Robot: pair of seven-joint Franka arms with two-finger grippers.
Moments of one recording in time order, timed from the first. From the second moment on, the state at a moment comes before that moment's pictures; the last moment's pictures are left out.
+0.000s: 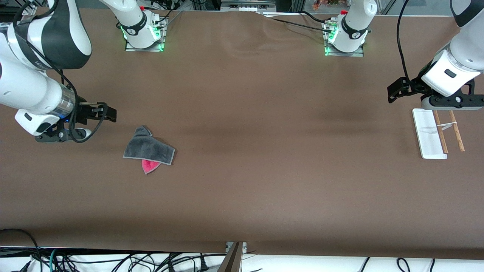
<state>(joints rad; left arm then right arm) 0.00 -0.01 -0.10 -1.69 0.02 1.65 -0.11 0.18 0.23 -0.05 -1.59 0.02 1.71 0.04</state>
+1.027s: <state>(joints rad) 0.00 -0.01 -0.10 -1.69 0.02 1.65 -0.11 0.33 0.65 -0.04 -1.62 0.05 2.31 0.37</state>
